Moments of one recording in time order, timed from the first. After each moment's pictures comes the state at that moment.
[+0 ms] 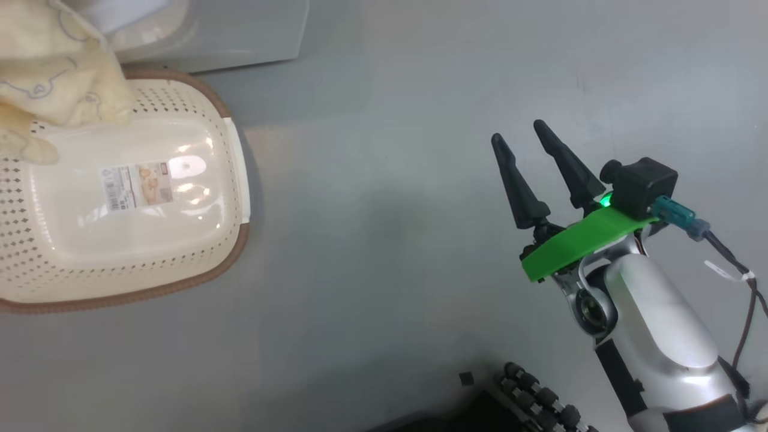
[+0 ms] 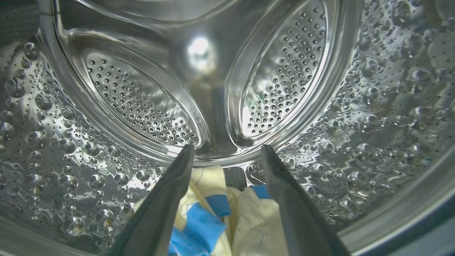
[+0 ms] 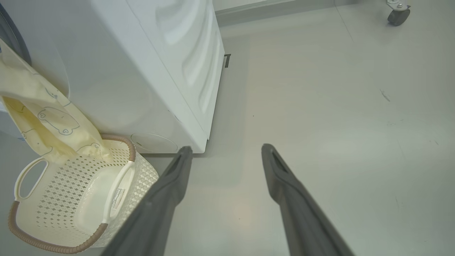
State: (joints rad) left arm -1.57 0.53 -0.61 1.01 -0.59 -0.13 -0.26; right arm -0.46 -0.05 0.30 0.36 0.37 0.13 -0.25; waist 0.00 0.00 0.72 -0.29
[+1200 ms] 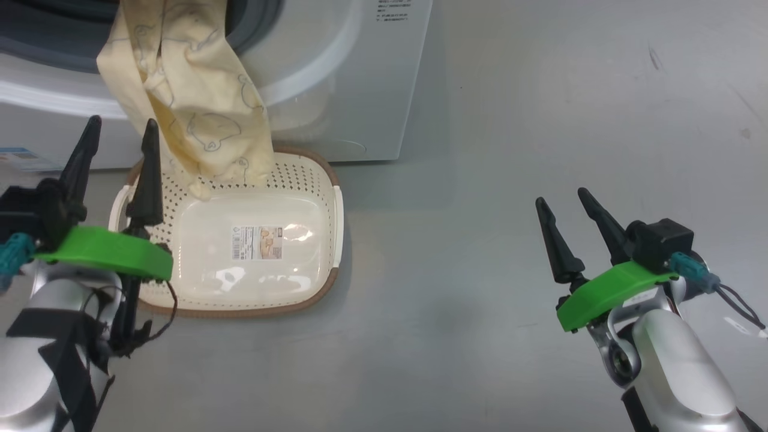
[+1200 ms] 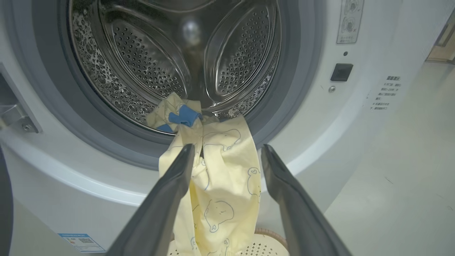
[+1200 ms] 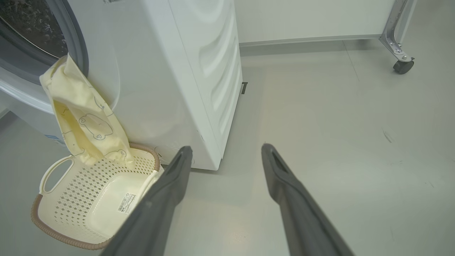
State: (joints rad) left arm -0.54 0.44 -0.38 0.27 -0.54 -0.02 -0.26; right arm -0.32 -0.05 0.13 0.44 0.19 0.13 -0.25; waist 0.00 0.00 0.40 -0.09
